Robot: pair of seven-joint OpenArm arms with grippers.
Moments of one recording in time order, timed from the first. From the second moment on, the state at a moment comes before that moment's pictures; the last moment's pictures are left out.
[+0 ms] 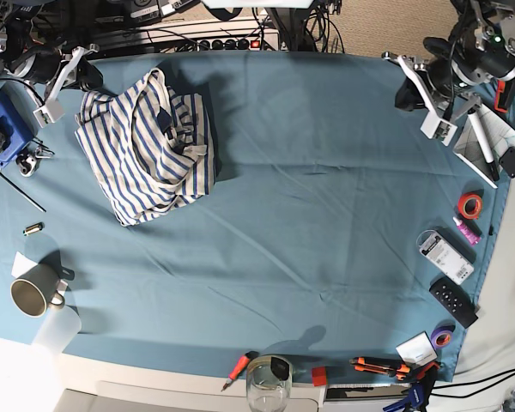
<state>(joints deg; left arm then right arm) 29.9 -11.7 -21.0 126.1 -39.4 -26.1 71.6 -32.9 26.7 39.9 107.7 60.1 39.8 -78.2</state>
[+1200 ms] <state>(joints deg) 52.7 -10.4 -21.0 121.7 -39.4 -29.0 70.2 -50.0 13.0 39.9 107.7 46.1 39.7 -77.6</state>
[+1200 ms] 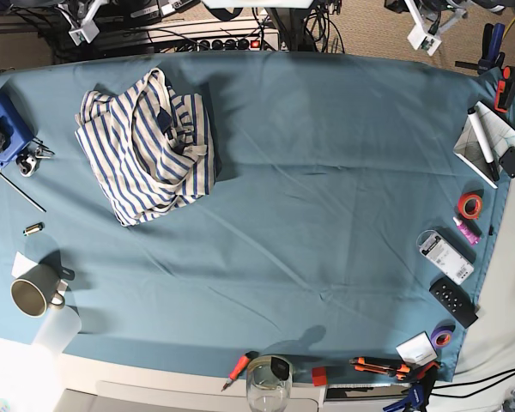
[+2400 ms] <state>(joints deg) 32.7 -8.1 -21.1 66.9 -10.1 -30.9 36.7 -31.2 20.8 10.2 61.3 9.7 34.0 -47.6</state>
